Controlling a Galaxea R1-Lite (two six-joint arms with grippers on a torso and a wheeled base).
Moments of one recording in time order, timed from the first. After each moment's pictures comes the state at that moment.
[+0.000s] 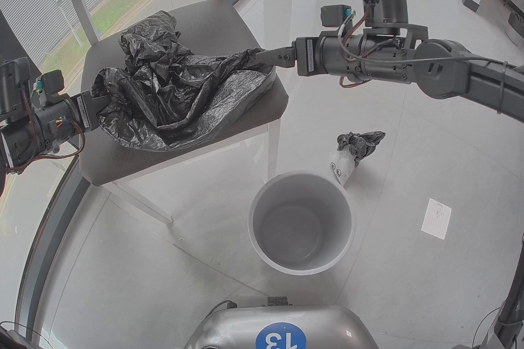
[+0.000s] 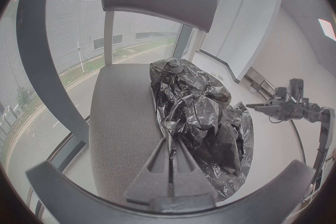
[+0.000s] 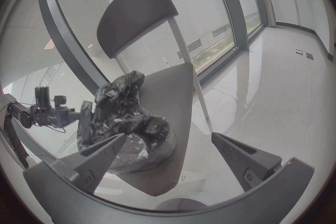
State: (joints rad) left arm -0.06 1.45 -0.93 -0.37 -0.23 -0.17; right arm 0.54 2.11 -2.00 0.07 0.22 0.06
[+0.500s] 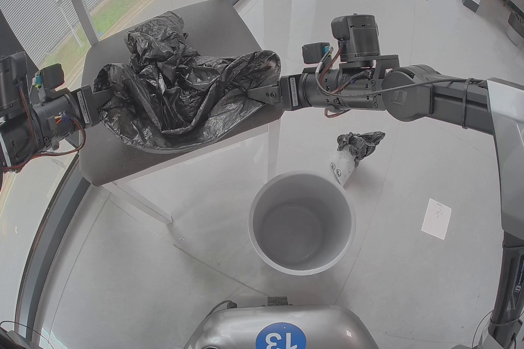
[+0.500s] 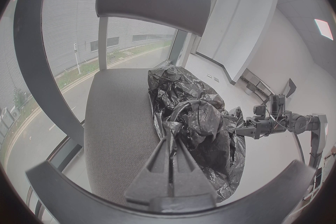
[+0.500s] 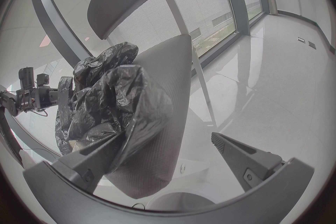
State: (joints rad) left arm -0.09 1.43 -0.93 -0.37 -0.23 -0.17; right arm 0.54 2.24 -2.00 0.10 0.23 0.06
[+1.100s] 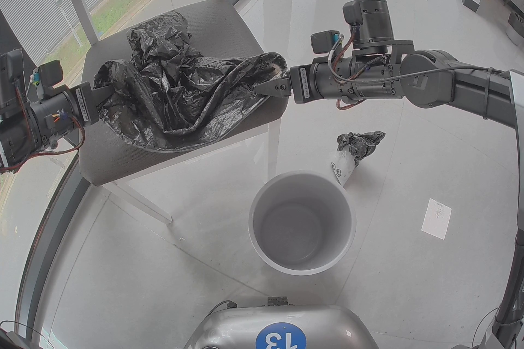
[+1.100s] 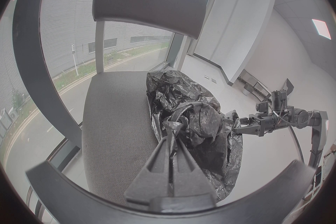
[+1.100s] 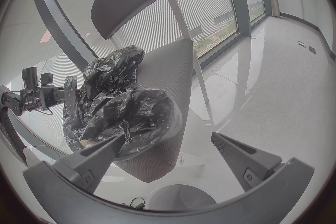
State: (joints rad) left arm -0.11 1.41 -0.93 -0.37 -0.23 -0.17; right arm 0.54 2.16 -2.00 0.17 0.22 0.03
